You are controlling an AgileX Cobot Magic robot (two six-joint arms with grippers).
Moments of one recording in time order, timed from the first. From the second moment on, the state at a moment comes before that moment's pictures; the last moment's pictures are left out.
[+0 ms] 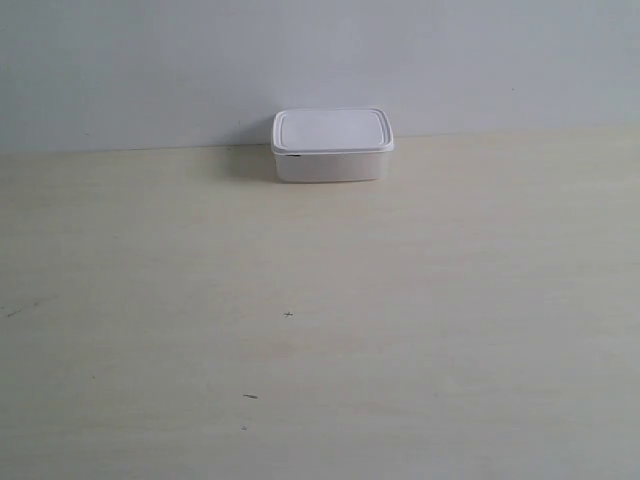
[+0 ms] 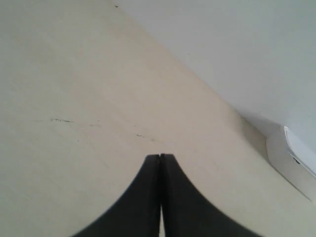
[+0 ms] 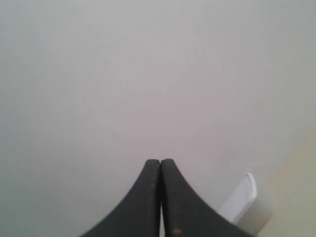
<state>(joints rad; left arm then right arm) 0.26 0.00 0.00 0.12 0.39 -0.81 -0.08 0.01 0.00 -0.46 -0.19 1.56</state>
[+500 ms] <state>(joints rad) 0.26 0.00 0.00 0.12 0.39 -0.61 -0.08 0.01 0.00 -0.46 0.17 1.56</state>
